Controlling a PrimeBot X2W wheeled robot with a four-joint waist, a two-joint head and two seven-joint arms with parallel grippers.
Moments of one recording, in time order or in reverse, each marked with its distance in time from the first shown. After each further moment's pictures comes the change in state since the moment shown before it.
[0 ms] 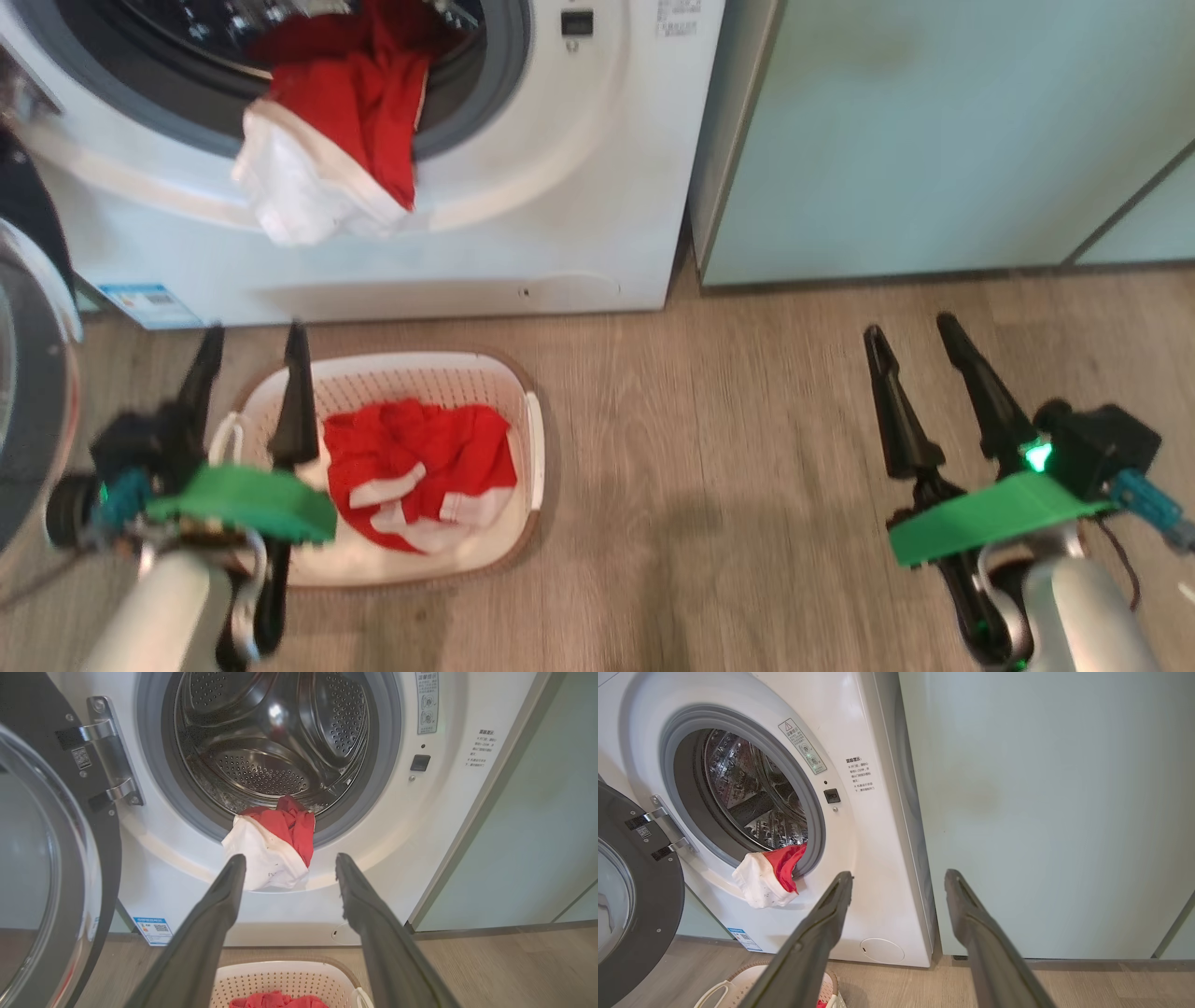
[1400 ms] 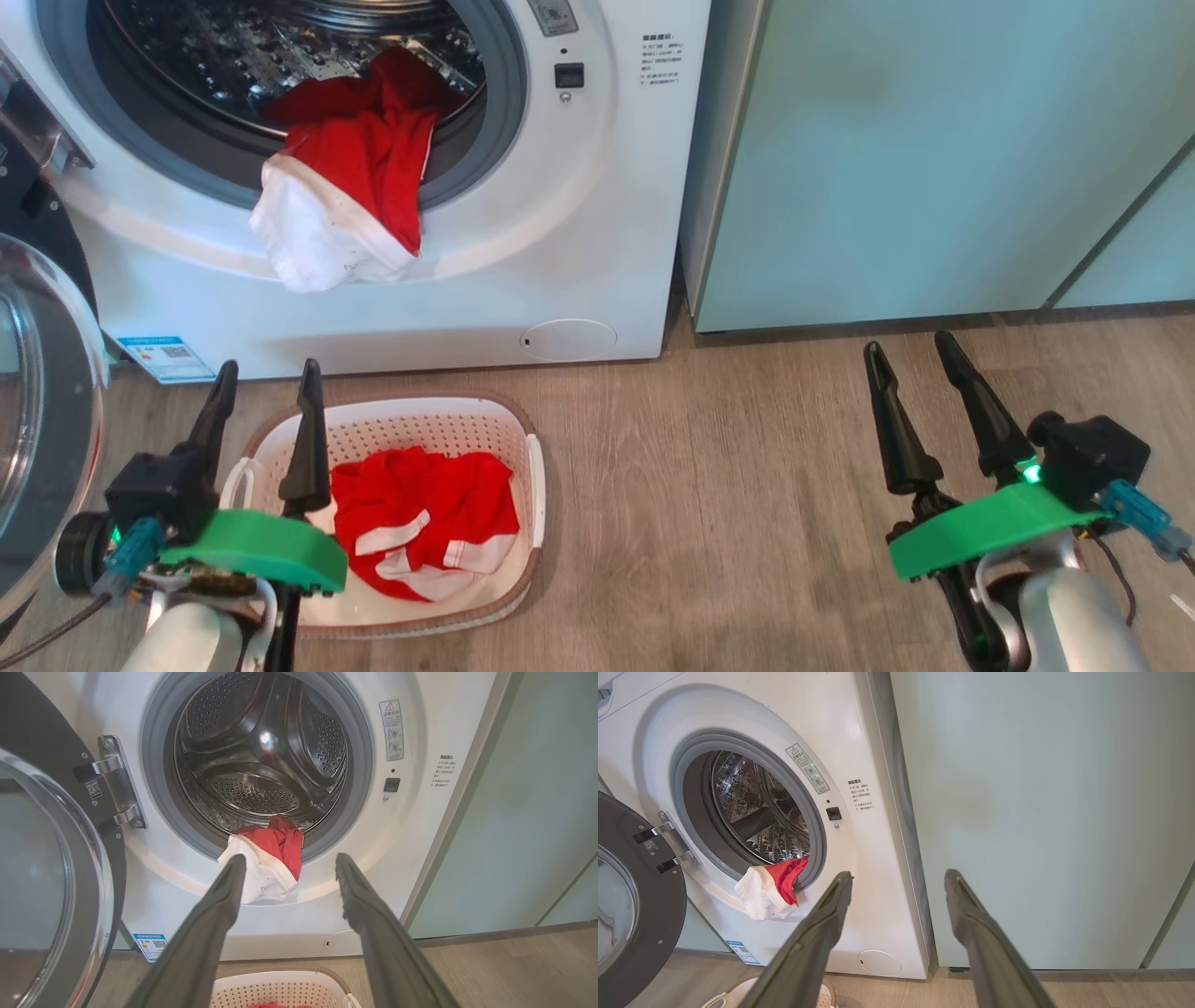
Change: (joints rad) left arm 0.056 0.029 -0.037 -0.063 -0.012 0.034 -0.001; right arm -0.004 0.000 -0.003 0.051 0.000 0.000 -0.013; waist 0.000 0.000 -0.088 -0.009
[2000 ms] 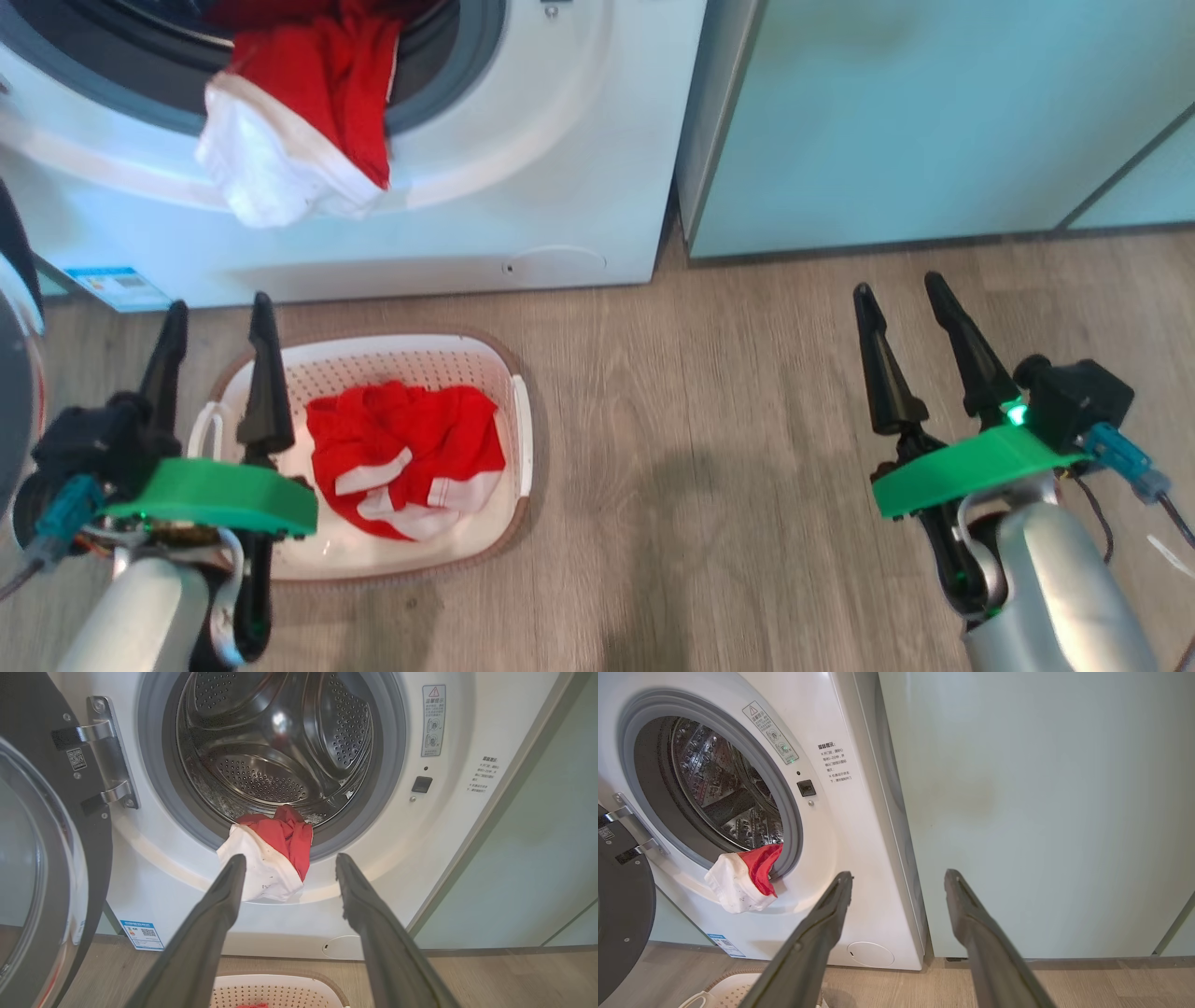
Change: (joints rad) left arm -0.067 0.025 0.035 -0.052 -0.083 0.042 0.002; right arm -0.153 -0.001 0.023 0.146 0.000 0.000 -0.078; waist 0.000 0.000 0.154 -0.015
